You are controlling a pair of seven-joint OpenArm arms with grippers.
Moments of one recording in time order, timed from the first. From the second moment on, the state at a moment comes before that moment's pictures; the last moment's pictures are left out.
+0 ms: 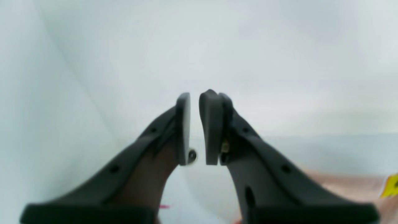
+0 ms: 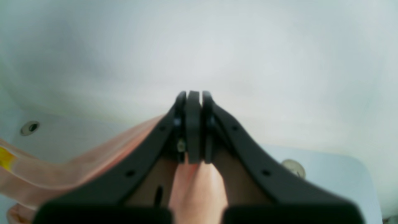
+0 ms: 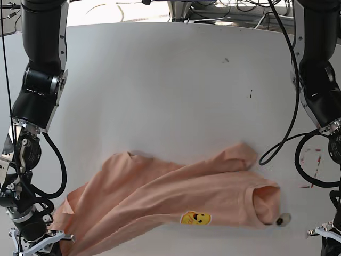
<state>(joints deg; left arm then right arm) -46.4 -22.1 -15.9 85.2 -16.9 -20.9 44.6 46.8 22.4 7.0 84.4 29.1 16.3 -48.3</state>
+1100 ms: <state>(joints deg) -43.4 -24.4 -15.0 88.3 -19.2 -21.4 59.3 42.1 23.9 4.5 87.2 28.7 16.4 -53.5</state>
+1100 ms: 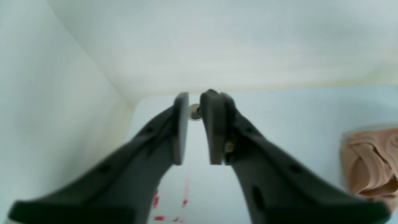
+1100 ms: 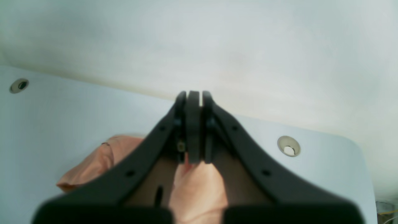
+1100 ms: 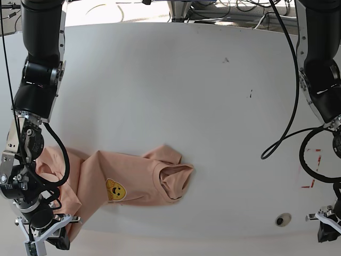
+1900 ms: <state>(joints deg) -30.1 -20.9 -12.9 88.0 -26.0 -21.4 53.5 38.4 20.7 4.0 87.4 27.4 16.6 -55.8</state>
